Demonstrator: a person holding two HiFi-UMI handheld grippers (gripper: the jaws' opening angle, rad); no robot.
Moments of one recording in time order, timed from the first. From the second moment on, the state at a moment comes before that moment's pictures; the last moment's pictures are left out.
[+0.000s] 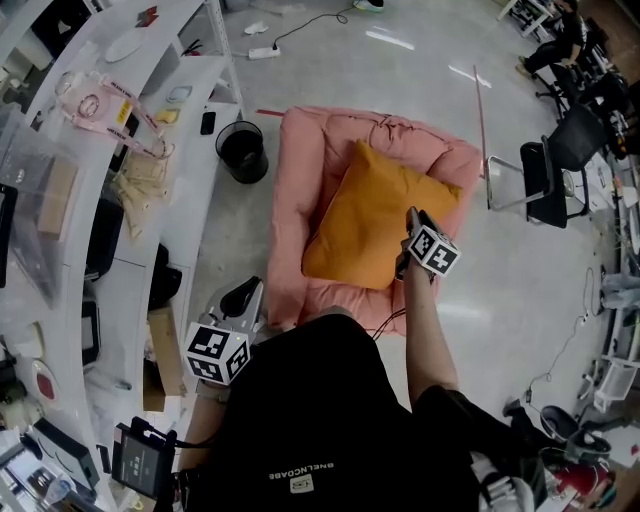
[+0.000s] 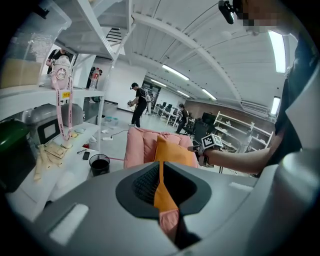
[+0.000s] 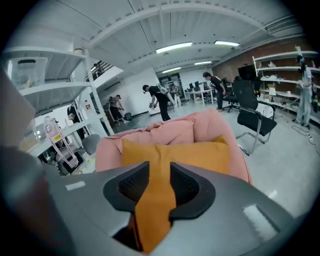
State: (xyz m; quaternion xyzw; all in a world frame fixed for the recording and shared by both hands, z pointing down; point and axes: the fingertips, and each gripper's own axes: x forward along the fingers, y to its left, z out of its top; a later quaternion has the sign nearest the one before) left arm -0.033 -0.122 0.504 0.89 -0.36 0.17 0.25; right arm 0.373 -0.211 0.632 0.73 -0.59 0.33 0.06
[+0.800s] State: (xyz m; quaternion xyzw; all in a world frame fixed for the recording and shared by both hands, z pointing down) left arm -0.007 -0.122 0.526 0.86 -0.38 0.21 0.27; right arm 0.395 -0.282 0.747 0.68 -0.58 0.44 0.11
